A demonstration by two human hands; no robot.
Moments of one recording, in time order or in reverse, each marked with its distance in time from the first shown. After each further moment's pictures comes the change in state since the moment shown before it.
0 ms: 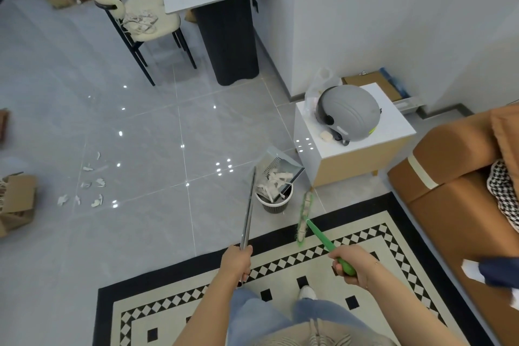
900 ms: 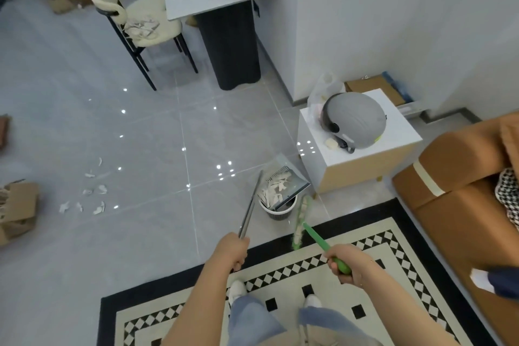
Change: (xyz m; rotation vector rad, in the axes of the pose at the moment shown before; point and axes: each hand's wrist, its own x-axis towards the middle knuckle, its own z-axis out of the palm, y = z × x) left_hand -0.002 0.063 -0.043 0.288 -0.007 0.032; right_hand 0.000 -0.038 0.027 -0.070 -0.014 0.018
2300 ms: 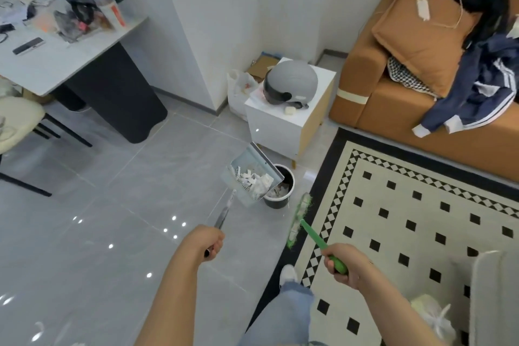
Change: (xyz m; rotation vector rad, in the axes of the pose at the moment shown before) left_hand 0.122 -0.016 -0.324 0.286 -0.233 0.139; right_hand -0.038 0.002 0.367 0.872 0.181 0.008
